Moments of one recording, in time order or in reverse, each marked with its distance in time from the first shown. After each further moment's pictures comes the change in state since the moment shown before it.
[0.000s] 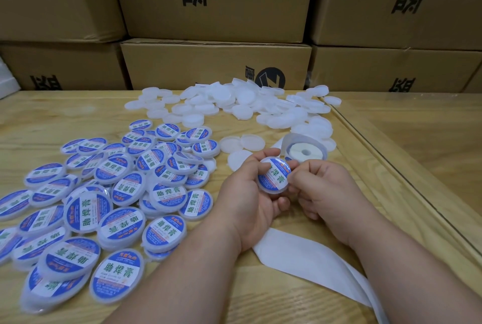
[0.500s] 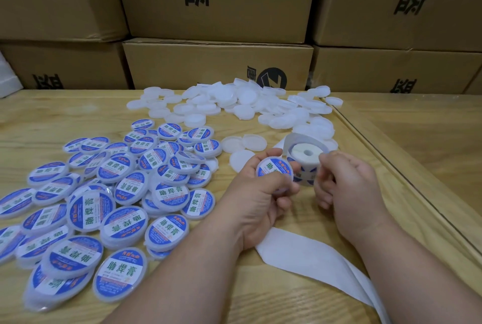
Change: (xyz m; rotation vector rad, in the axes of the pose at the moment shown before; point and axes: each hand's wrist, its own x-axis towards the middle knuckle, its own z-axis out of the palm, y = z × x) left_hand -0.001 -0.003 -0.002 0.004 -0.026 0.002; right_hand -0.001 0.002 -0.012 0.144 0.203 -0.163
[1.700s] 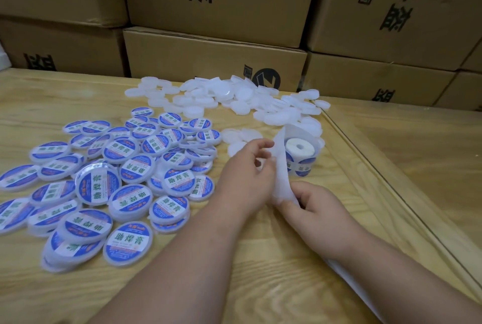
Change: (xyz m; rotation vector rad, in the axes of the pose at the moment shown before) left_hand -0.007 0.003 -0.015 1.021 0.229 0.452; right_hand -0.051 0.005 0.001 -0.731 -0.413 -0.045
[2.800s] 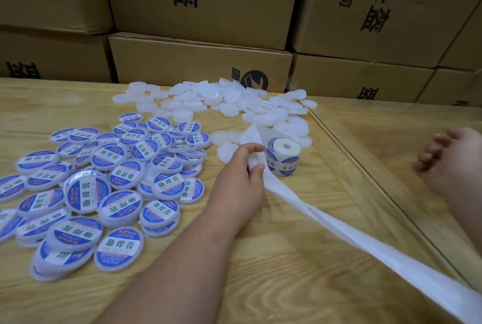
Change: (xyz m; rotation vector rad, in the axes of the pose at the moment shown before) left_hand -0.009 -0.008 0.006 0.085 -0.023 0.069; right_hand 0.019 0.073 -0.201 0.902 1.069 0.532
